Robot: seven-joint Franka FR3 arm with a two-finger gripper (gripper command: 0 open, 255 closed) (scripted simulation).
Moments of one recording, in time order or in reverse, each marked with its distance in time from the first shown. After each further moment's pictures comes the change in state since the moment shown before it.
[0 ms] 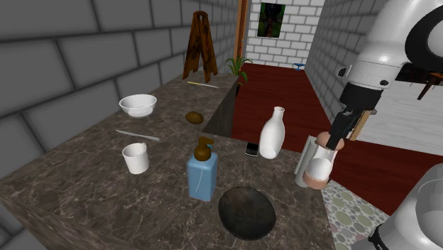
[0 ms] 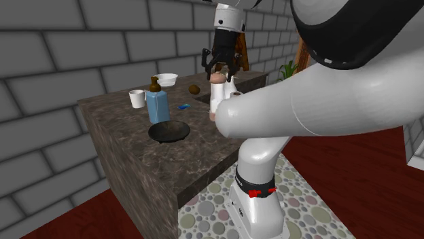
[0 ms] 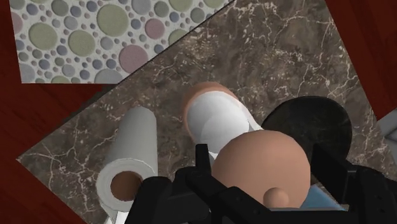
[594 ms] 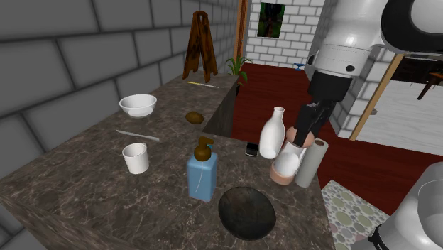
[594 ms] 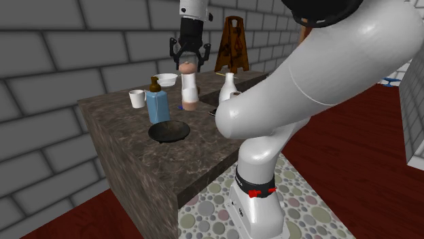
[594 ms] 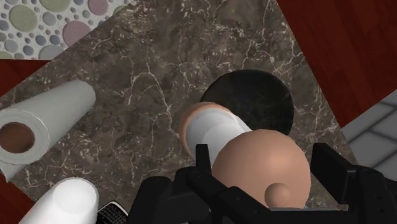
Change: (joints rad) arm 0.058 0.227 0.192 0.210 0.130 0.058 0.185
